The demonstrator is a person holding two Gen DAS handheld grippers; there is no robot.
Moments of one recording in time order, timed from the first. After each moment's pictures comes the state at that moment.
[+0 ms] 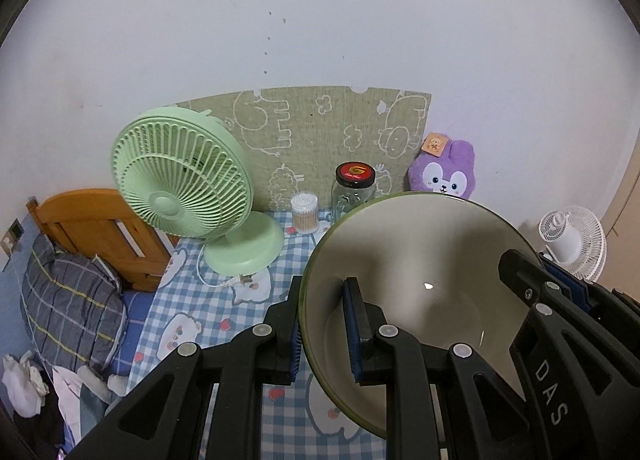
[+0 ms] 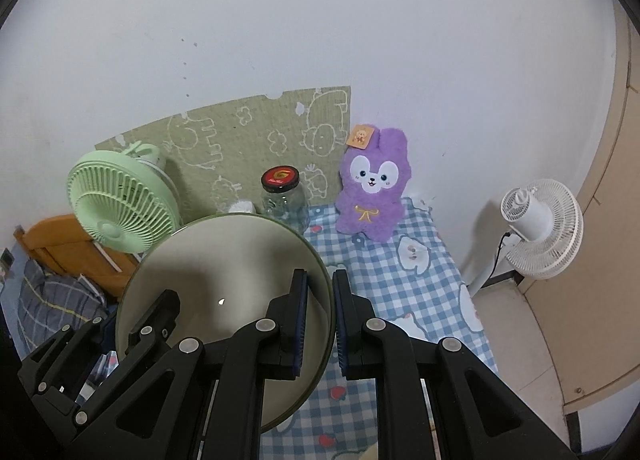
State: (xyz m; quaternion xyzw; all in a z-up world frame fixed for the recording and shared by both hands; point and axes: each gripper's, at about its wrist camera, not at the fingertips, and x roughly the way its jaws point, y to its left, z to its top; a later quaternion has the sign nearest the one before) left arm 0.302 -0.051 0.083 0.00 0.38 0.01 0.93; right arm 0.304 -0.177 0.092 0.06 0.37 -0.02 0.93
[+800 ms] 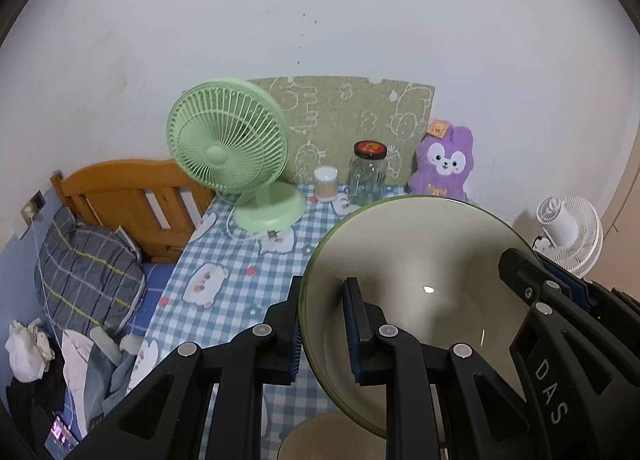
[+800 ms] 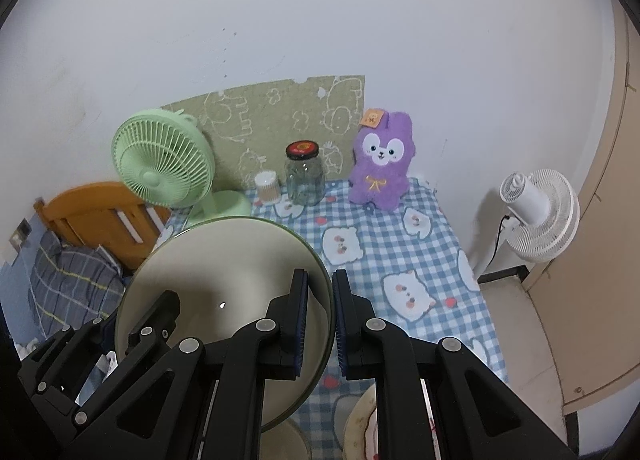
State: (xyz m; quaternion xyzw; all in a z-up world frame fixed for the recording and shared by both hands) left arm 0.205 -0.038 0.074 -0.01 0.37 0.04 0.93; right arm 0.210 -0.162 0.077 0.05 0.37 0.02 0.93
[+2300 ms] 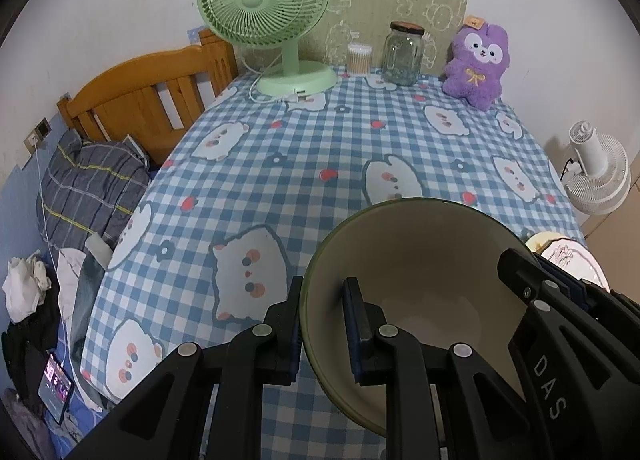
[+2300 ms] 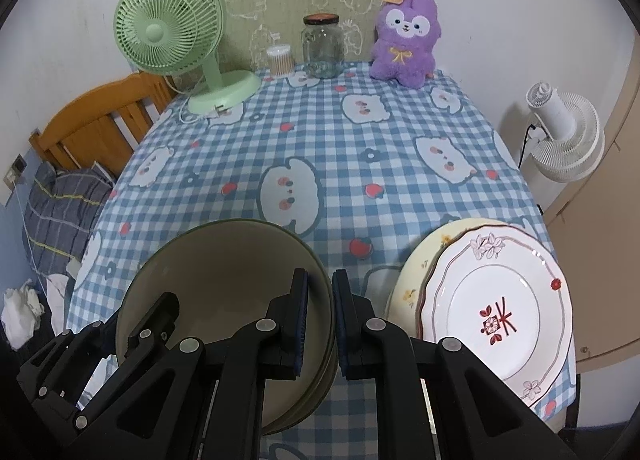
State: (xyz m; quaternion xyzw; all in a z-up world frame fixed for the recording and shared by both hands) left arm 0.135 -0.008 -0.063 -0.03 0.48 0.07 0.87; right arm 0.157 -0.126 -0.063 0.03 0.49 0.03 0.87
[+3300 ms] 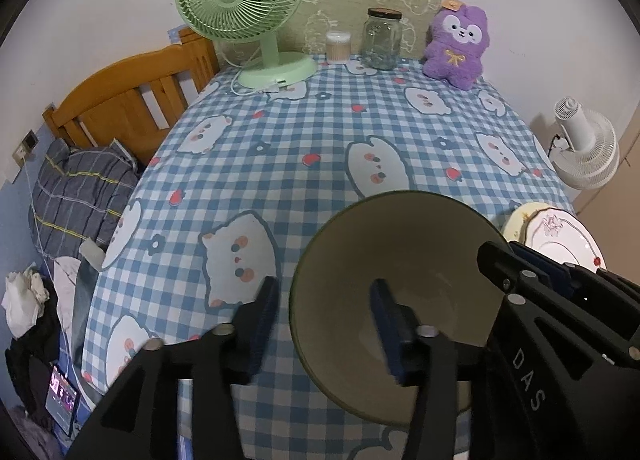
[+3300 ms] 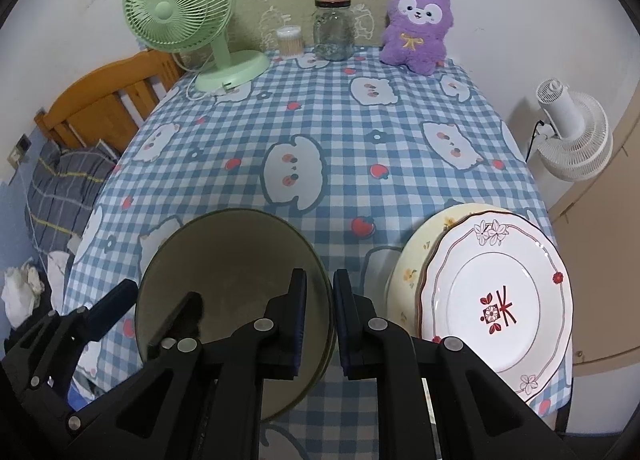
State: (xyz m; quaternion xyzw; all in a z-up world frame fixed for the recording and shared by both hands) left arm 0.126 -0.016 -0.063 -0.01 0.50 0.03 0.87; right arm 0.149 -0.128 -0.066 0.01 0.51 0.06 0.86
